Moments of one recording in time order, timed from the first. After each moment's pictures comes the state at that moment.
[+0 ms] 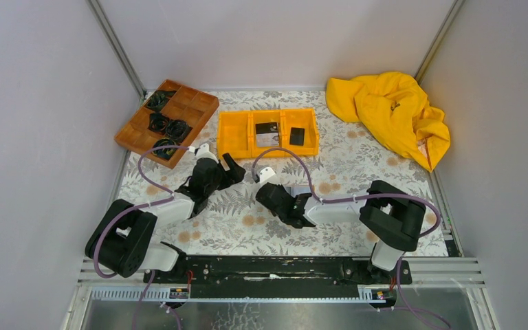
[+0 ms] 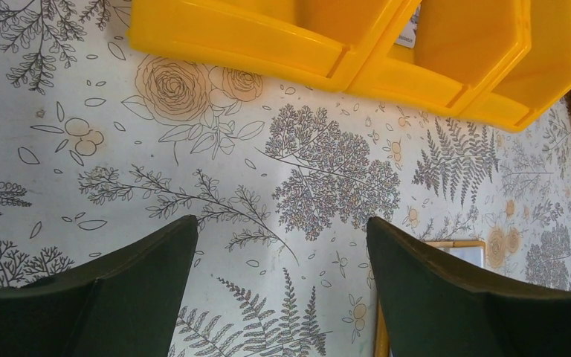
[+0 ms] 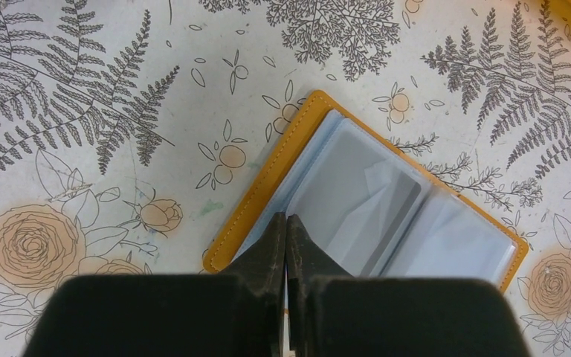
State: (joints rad) left arm -0.42 1.36 0.43 0.40 -0.06 -0.73; right arm 1.12 1.71 0.85 -0.01 0.52 0.29
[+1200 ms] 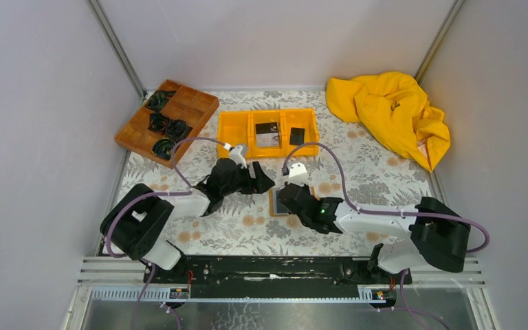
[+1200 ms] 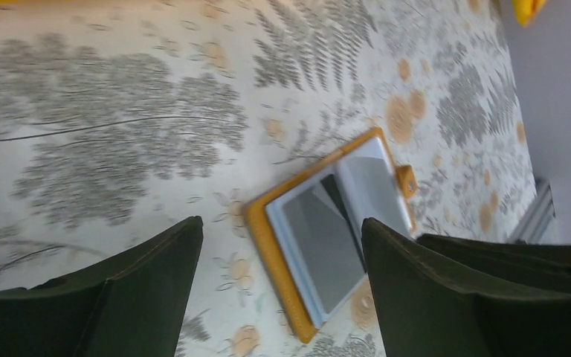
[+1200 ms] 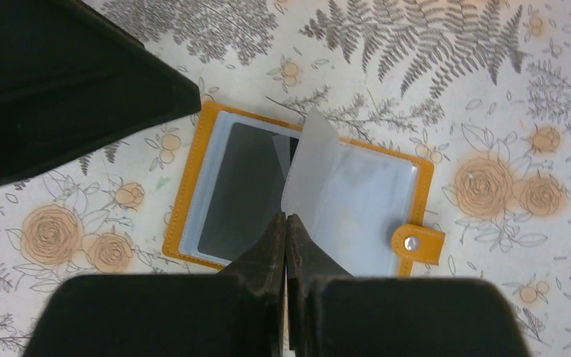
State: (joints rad) left arm -0.56 1.50 0.49 0.55 0.22 -0.67; right arm 1.10 1.40 0.70 -0.10 0.62 0.50
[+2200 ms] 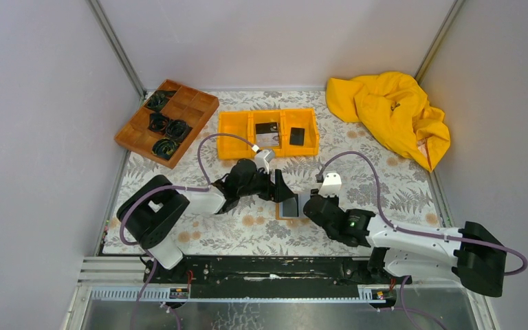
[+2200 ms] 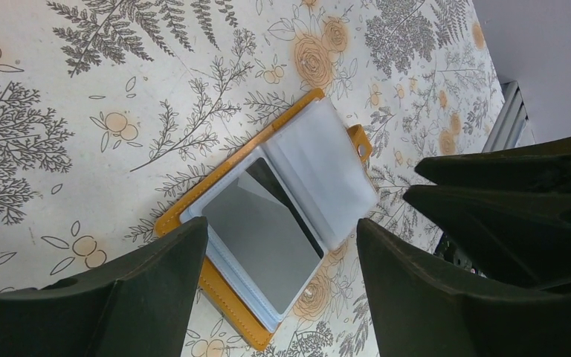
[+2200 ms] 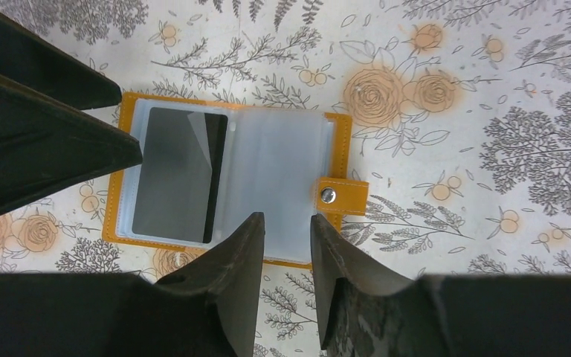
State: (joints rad) left arm -0.73 1.65 0.63 0.56 0.36 -0.61; right arm 1.10 1.07 0.49 -0.31 0.72 0.75
